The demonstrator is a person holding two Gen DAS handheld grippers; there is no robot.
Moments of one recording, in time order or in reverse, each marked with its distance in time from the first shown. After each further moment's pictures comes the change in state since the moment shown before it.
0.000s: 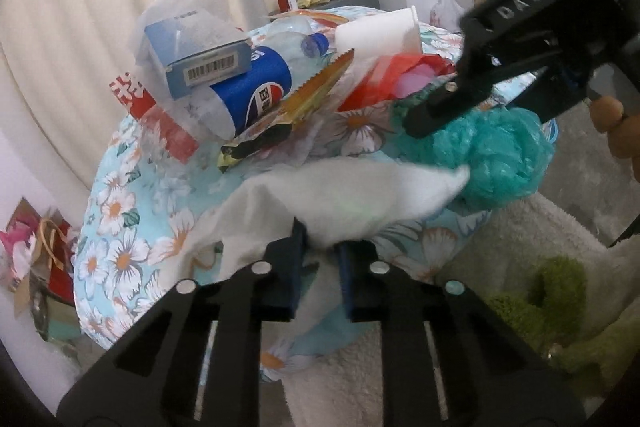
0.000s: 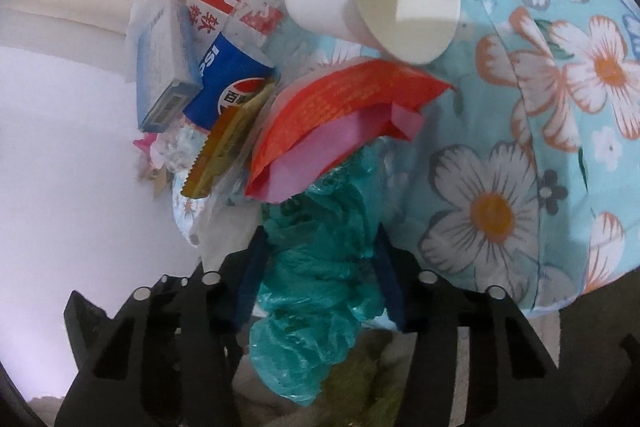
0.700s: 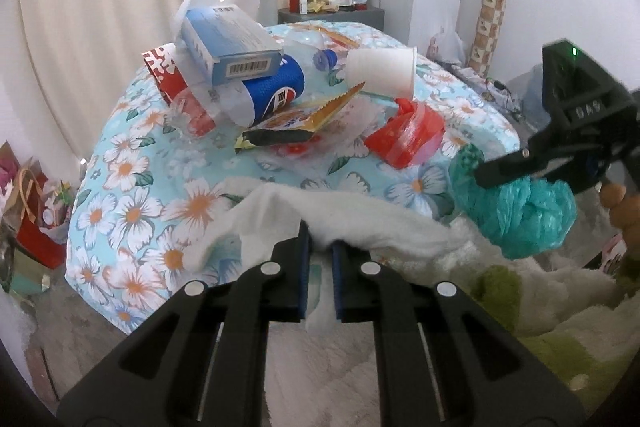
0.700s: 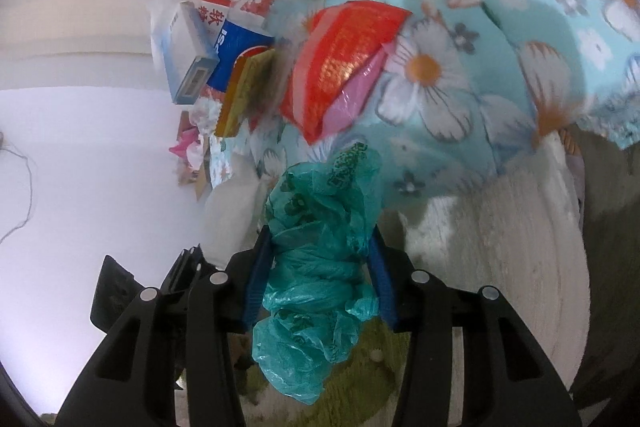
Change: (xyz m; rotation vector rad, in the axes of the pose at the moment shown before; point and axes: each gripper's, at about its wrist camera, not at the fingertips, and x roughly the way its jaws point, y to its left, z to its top) left arm -0.055 0.020 -0.007 -0.174 -0.021 -0.102; right arm -0.045 -0.039 -0.058 0.138 0.022 0.155
